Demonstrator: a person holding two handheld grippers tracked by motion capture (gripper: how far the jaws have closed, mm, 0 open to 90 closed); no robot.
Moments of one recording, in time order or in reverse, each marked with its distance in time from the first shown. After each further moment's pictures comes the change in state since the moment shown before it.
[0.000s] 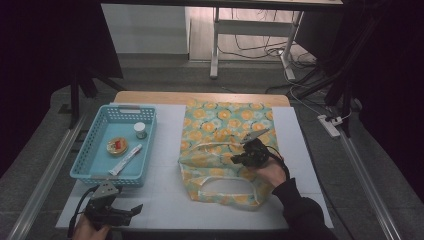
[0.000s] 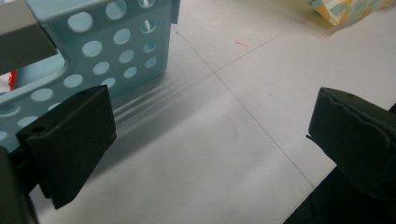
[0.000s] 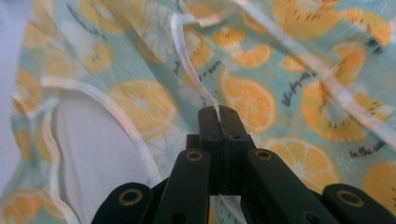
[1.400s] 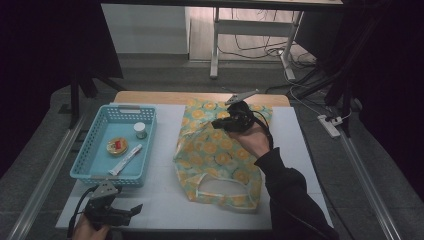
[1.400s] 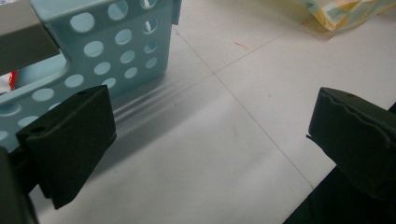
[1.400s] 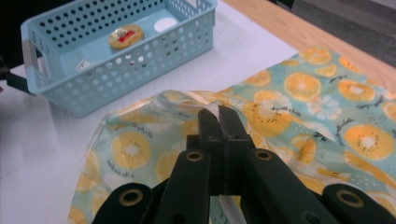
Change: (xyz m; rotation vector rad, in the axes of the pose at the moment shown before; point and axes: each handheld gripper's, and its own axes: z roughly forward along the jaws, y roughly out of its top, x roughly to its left) left arm 0.001 0.000 -0.001 -0.007 -0.004 -0.004; right arm 0.011 0.121 -0.031 -0.188 -0.003 -0.002
